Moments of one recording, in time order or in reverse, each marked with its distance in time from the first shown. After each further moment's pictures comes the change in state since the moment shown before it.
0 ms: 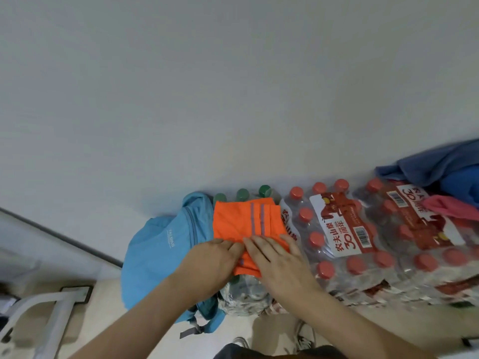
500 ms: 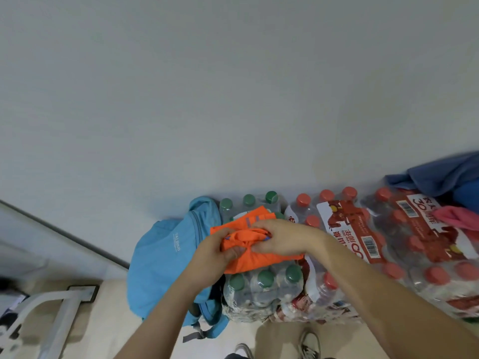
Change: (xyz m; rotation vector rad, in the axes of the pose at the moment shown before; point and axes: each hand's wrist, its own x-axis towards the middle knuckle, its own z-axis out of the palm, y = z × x) left_hand 0.007 -0.008 0.002 -1.157 0.091 -0.695; right_hand 0.077 0.039 -0.061 0.630 -0.560 0.097
